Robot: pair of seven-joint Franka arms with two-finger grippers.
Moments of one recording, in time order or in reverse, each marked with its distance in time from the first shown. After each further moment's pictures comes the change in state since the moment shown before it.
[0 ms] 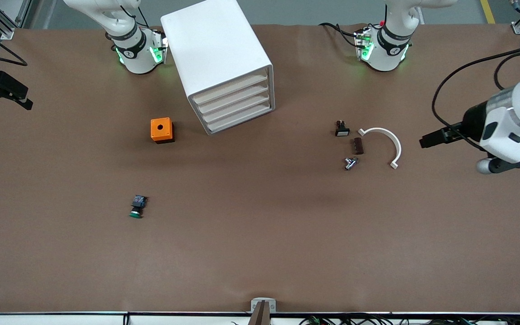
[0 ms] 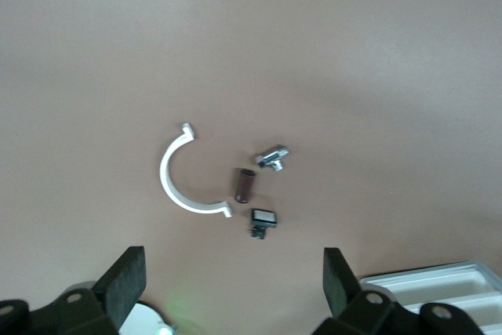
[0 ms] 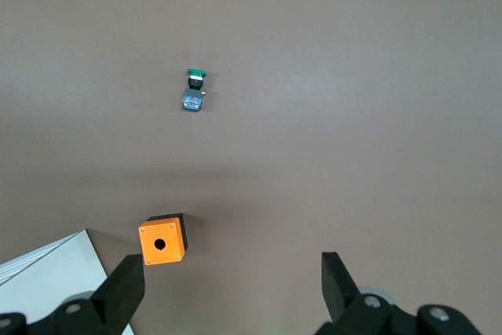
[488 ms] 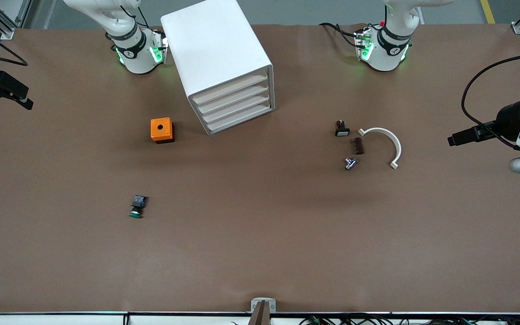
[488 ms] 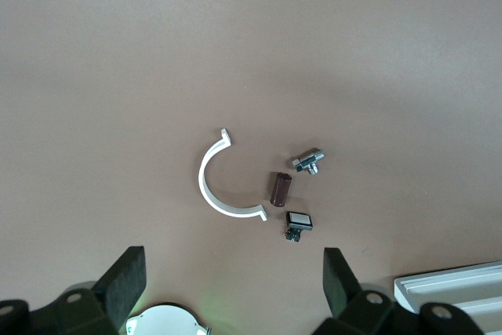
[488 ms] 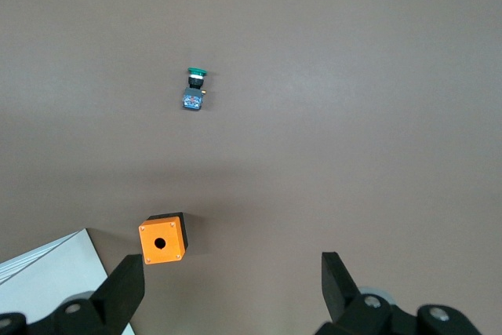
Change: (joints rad) left arm 0.083 -0.017 -0.024 -0.015 0.039 -0.014 0.086; right arm 0.000 0.000 0.001 -0.001 0.000 -0.002 0.000
